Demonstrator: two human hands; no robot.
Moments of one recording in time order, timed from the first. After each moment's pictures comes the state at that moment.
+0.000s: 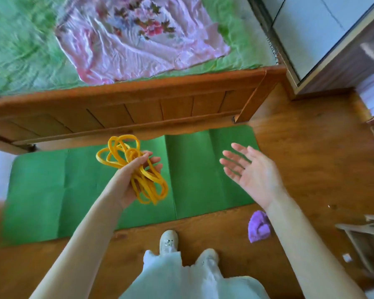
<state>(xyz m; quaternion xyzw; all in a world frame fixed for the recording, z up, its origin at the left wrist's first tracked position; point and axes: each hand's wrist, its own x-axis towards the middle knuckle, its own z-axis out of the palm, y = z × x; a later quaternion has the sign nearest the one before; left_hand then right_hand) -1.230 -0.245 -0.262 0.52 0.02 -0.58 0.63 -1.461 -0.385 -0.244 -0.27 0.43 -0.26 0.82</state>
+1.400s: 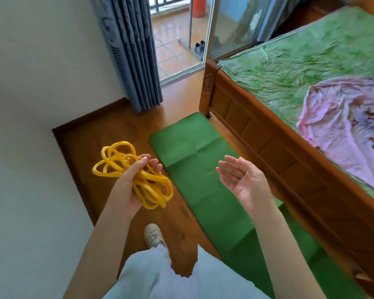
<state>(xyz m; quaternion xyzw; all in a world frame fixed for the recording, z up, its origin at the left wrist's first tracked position) -1.227 0.181 -0.144 0.40 0.25 -0.07 0.88 -1.200 -0.056 -0.136 -0.49 0.24 0.16 0.82</state>
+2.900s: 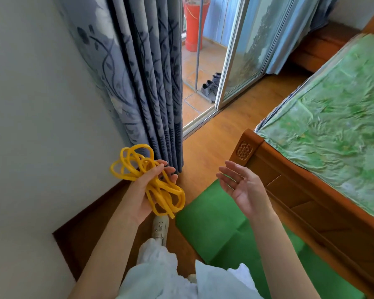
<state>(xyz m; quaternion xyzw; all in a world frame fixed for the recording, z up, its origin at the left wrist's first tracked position) -0.637 0.476 -0.123 0.44 0.16 -0.18 0.86 -0.636 0.256 -0.133 -0.46 0.27 0.10 0.84</state>
